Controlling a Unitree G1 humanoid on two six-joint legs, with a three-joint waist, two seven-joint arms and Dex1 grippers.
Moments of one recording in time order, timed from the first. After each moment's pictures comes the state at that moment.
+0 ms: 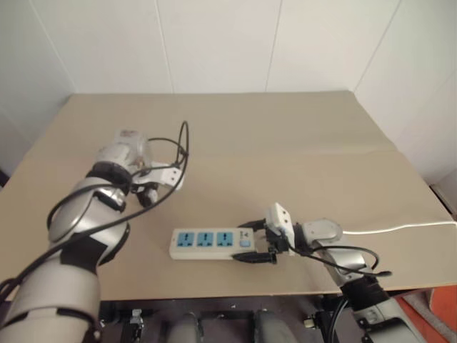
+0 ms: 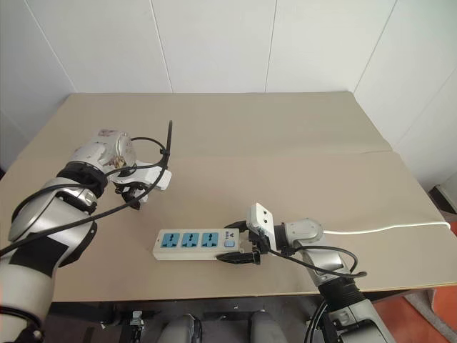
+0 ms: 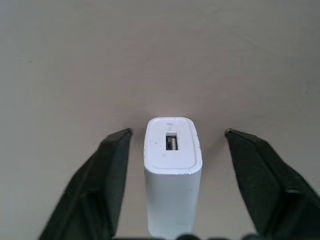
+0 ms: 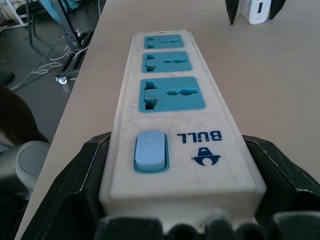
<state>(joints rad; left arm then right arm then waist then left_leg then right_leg) -1.30 0.57 -0.69 1.18 0.63 -0.09 -1.42 -0.38 -0.42 0.26 0.10 0.26 0.16 1.25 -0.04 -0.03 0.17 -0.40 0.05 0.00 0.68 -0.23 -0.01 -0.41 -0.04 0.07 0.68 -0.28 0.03</state>
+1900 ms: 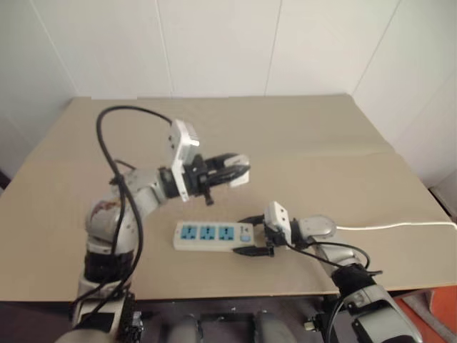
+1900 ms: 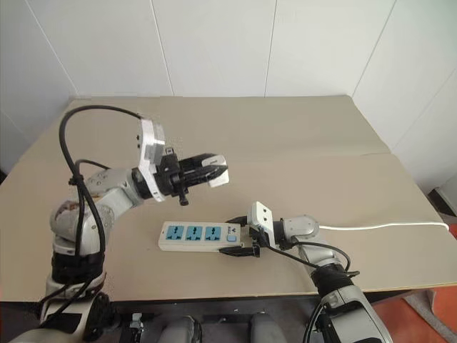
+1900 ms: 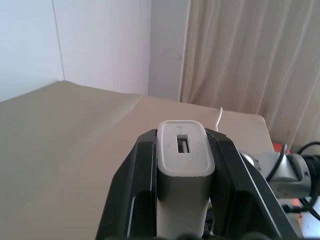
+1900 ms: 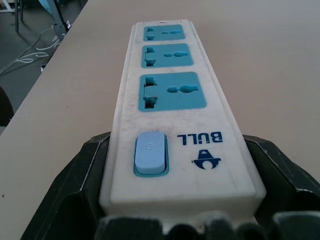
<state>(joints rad) -0.55 0.40 0.06 -0.36 -0.58 0.76 -0.89 -0.49 -0.38 0.29 0.42 0.22 -0.12 1.28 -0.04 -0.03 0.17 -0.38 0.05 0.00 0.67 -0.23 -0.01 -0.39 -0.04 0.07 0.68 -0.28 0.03</state>
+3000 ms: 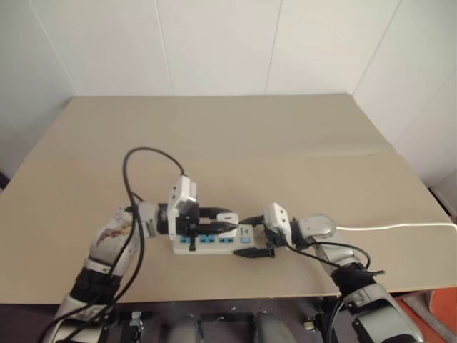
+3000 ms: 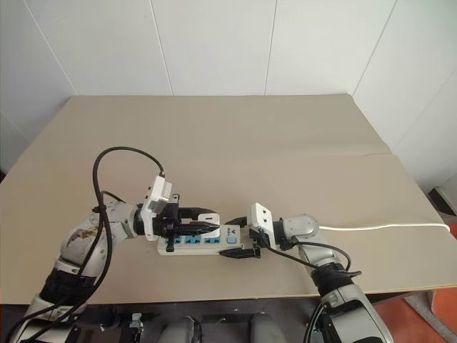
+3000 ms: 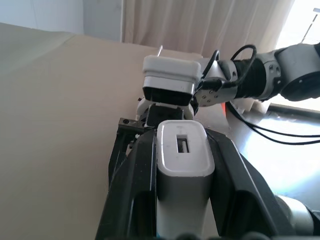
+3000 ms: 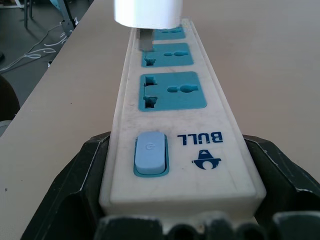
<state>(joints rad) -0.41 0.54 -0.12 -0.15 -0.51 0.41 -1.19 -0.49 -0.38 0.30 0.42 0.22 -0.13 1.30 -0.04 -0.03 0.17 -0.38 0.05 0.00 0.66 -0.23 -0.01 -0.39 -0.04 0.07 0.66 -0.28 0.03</state>
